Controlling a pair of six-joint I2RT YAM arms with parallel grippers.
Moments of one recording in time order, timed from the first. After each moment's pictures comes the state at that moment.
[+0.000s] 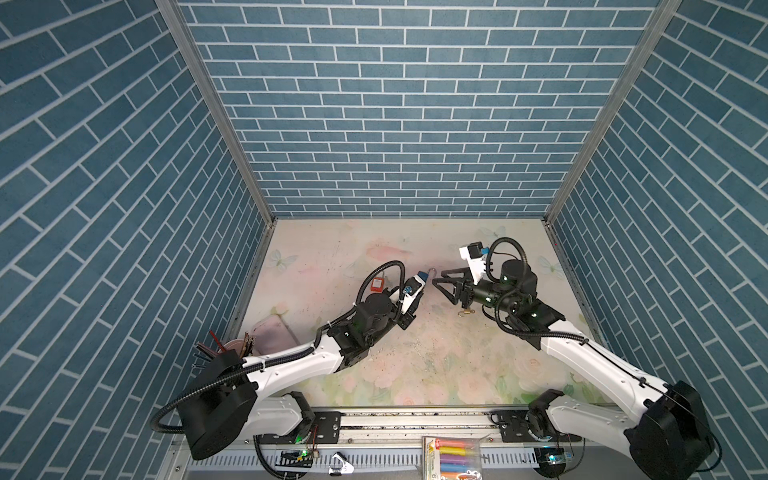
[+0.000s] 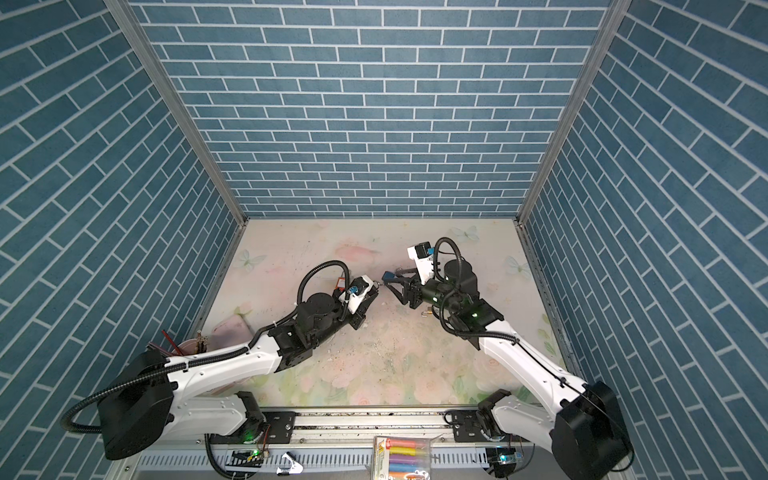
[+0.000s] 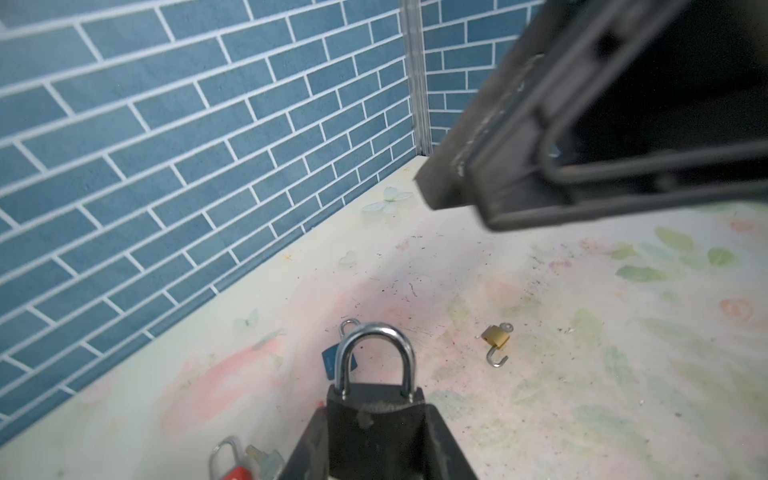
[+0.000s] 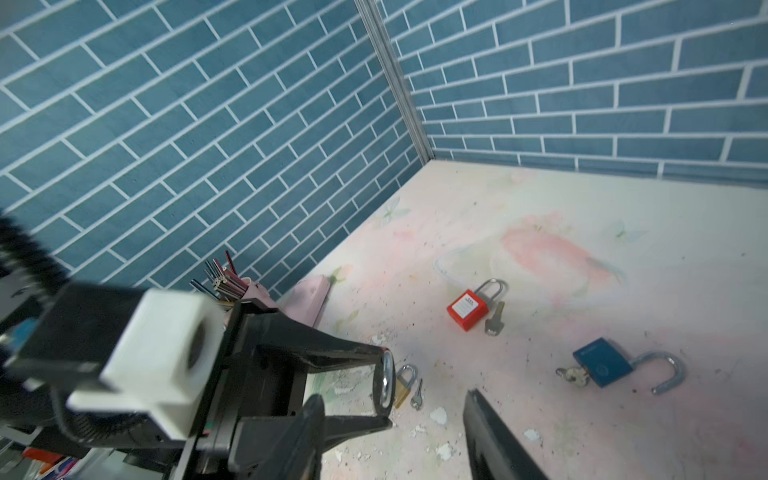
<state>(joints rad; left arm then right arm) -0.89 1.28 0.62 0.43 -0.16 0.11 0.58 1.09 0.70 0.21 -0.53 0.33</state>
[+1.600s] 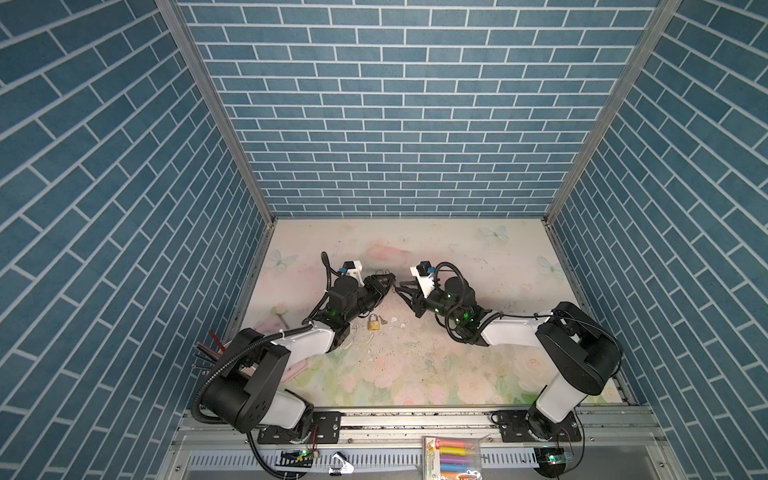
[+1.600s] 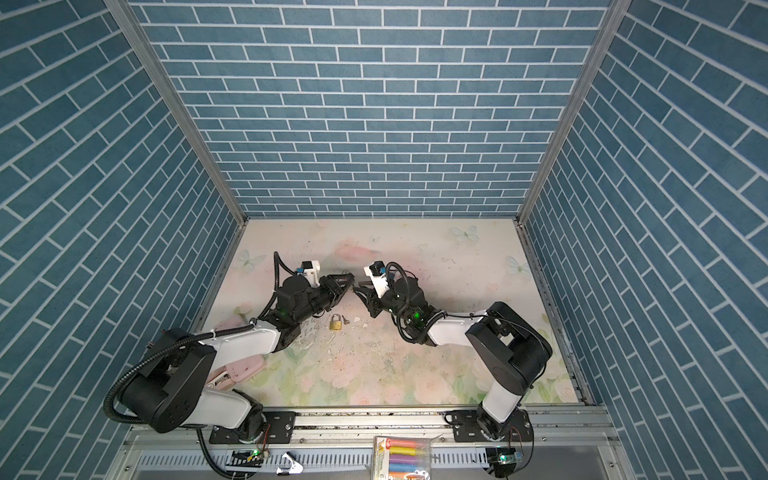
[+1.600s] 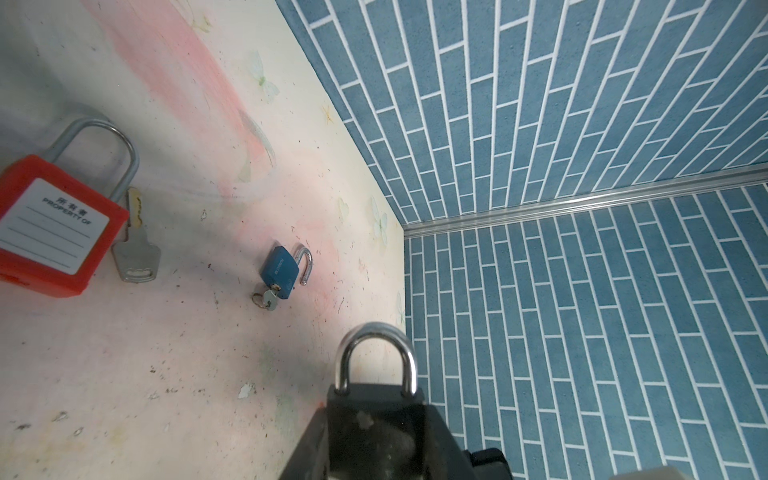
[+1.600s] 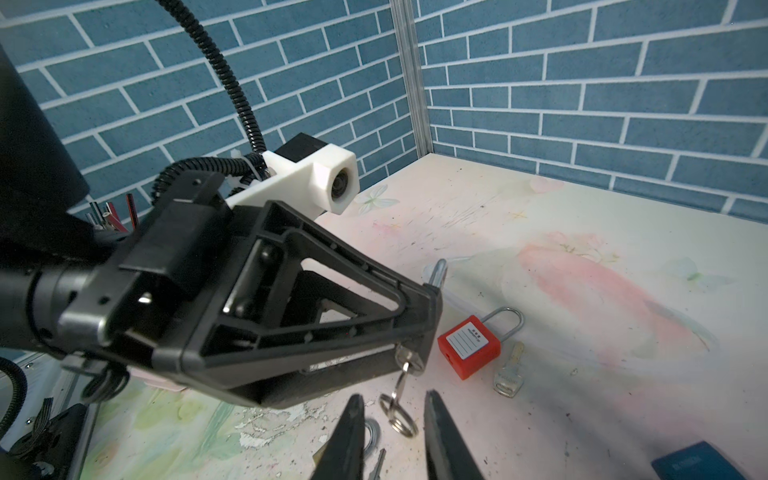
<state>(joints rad) -0.49 1.43 0.53 0.68 0.26 -1.27 0.83 1.68 0.73 0.79 -0.29 0.19</state>
